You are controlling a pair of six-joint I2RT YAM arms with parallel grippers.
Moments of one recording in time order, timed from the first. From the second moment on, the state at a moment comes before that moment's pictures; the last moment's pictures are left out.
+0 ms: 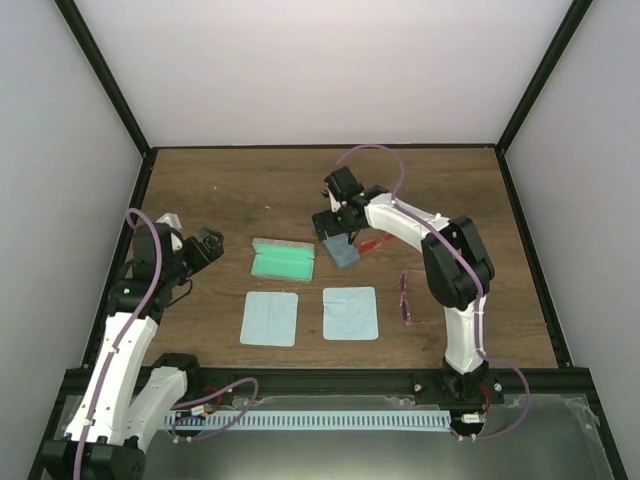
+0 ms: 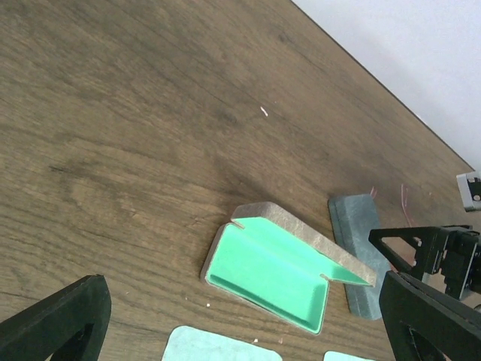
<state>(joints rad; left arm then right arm) -0.08 0.77 0.77 -0.65 0.14 -0.65 0.60 1.98 1.52 -0.60 -0.02 0.22</state>
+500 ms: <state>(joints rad) -0.08 0.77 0.77 -0.68 0.14 -0.64 0.60 2.04 1.53 -0.60 0.00 0.18</state>
